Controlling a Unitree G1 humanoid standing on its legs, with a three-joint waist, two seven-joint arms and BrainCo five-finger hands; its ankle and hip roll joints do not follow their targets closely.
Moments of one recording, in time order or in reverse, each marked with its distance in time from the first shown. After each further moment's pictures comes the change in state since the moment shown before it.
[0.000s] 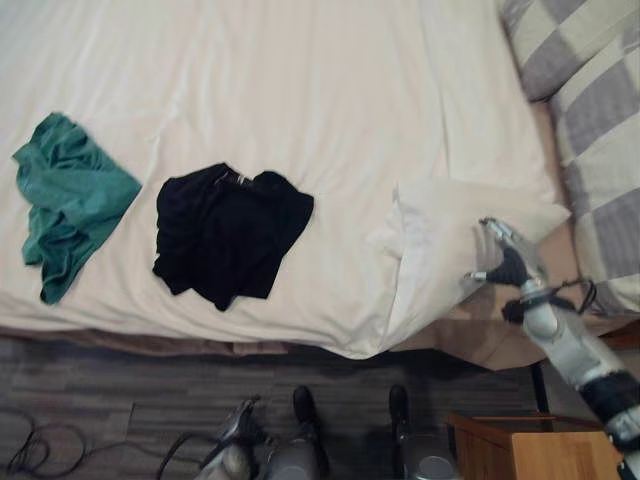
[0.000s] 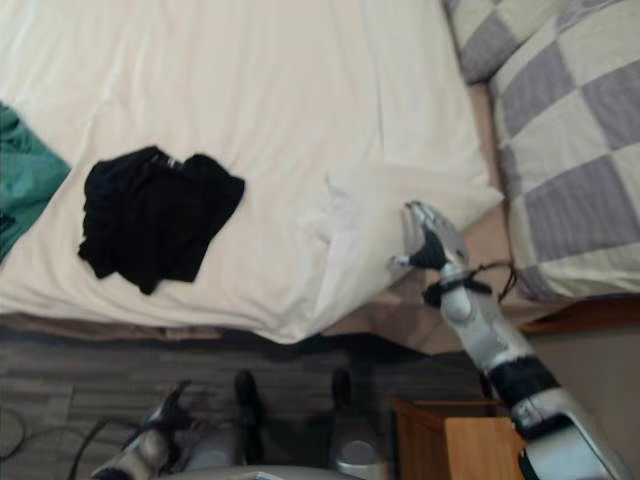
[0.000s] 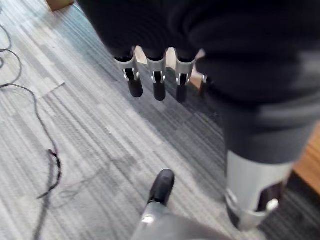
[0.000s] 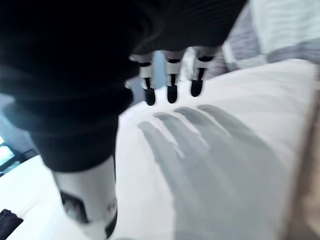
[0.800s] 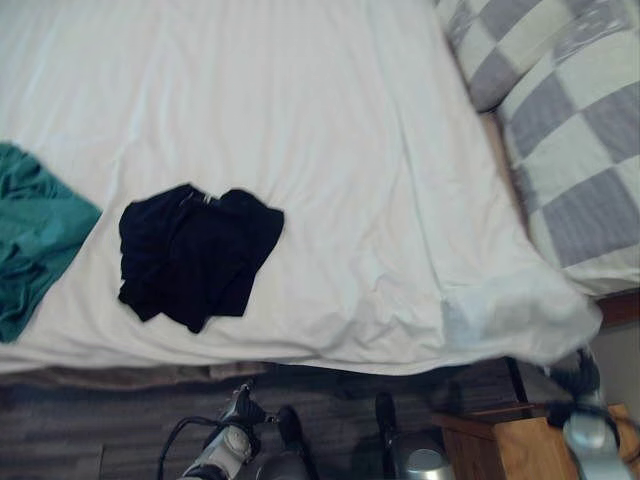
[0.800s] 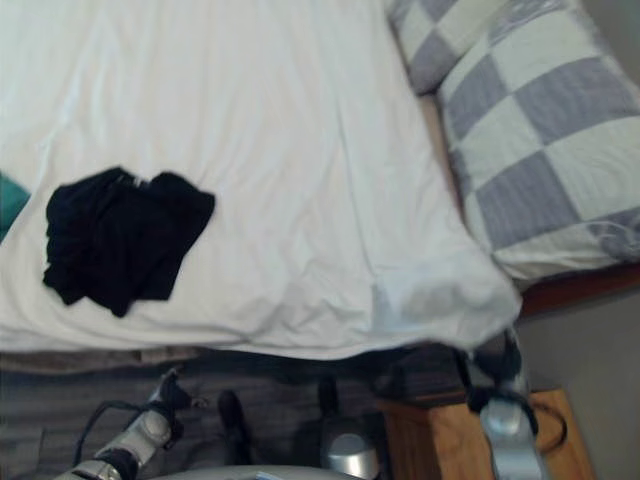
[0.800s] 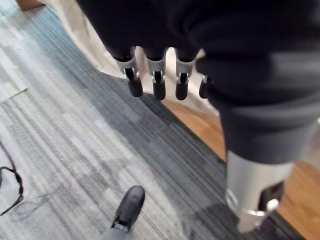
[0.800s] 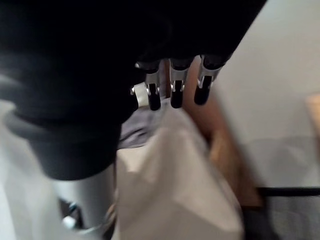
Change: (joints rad) left arm -0.001 -0.010 0.132 0.024 -0.003 0.039 -0.032; right arm 0.815 0.330 -0.629 -0.115 0.256 -0.004 -0.030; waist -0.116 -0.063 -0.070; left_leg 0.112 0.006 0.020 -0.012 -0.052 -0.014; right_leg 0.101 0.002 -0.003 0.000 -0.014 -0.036
